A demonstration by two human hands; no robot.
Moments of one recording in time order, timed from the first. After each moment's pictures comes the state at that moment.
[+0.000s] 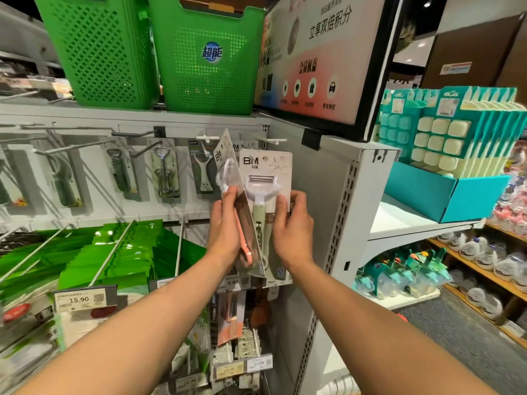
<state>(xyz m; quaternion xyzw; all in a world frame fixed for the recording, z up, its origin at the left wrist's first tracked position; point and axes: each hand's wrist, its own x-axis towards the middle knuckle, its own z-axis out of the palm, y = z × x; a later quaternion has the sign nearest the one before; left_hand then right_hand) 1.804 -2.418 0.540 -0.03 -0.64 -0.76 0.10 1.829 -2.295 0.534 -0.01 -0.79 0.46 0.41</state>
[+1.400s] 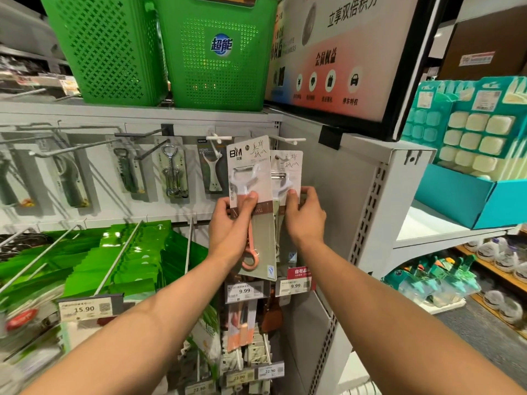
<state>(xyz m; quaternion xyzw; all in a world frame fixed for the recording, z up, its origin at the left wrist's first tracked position) 1.771 -2.436 0.530 -0.06 -0.71 -0.69 0.14 1.769 -2.287 0.545 -0.11 -0.79 0.50 0.34</state>
